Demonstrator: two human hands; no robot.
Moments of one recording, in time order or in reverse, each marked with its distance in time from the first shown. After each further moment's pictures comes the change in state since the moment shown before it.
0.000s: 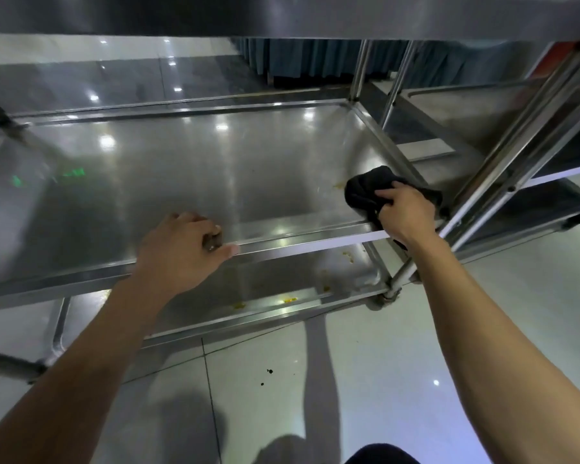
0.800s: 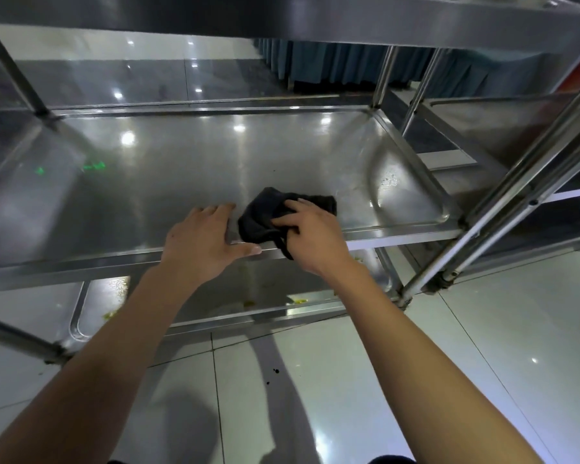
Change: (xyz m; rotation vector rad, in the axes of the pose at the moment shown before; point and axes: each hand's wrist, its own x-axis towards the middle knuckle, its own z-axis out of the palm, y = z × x) left_hand -0.001 0.002 0.000 -0.045 -0.056 -0.082; right_hand -0.074 -0.142 0.055 0.131 -0.180 -0.491
